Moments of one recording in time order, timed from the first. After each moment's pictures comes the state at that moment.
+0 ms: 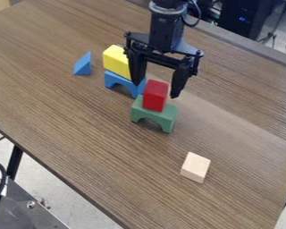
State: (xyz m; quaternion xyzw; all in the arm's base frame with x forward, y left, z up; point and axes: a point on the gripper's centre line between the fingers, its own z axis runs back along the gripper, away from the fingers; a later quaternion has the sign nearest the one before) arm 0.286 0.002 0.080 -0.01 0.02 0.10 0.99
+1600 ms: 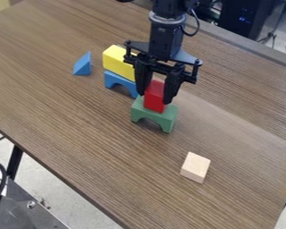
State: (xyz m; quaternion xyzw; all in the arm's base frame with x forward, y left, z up) arm 0.283 -0.005 0.069 -0.02 0.04 0.09 0.99
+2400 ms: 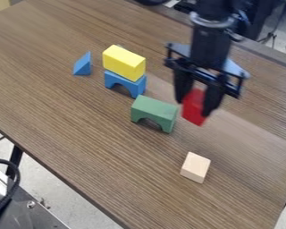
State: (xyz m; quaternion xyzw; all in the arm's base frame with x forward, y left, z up) arm 0.272 -0.083 0.094 -0.04 0.01 -0.08 1.00
